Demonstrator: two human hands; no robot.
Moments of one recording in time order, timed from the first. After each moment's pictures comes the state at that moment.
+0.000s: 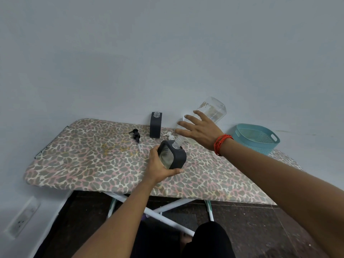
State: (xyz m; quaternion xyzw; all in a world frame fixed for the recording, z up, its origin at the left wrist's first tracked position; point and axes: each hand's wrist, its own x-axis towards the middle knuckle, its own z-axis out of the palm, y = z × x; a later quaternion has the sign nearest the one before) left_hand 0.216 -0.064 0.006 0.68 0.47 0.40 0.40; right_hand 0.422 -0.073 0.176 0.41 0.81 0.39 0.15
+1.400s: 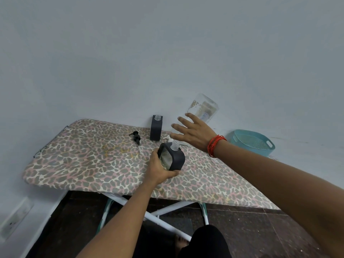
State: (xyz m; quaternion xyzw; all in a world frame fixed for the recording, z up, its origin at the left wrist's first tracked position) left_hand 0.218 -0.058 0.001 0.66 0.47 0.42 0.42; right_hand 0.391 -0.070 0.187 0.34 0.79 0.47 0.18
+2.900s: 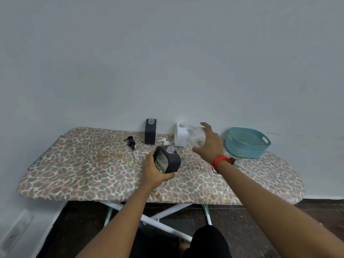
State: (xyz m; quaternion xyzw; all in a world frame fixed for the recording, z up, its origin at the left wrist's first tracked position) left_hand 0.220 -0.060 0.006 0.69 0.47 0.43 0.35; right_hand 0.436 -0.105 0.135 0.73 0.58 -0.02 -0.34
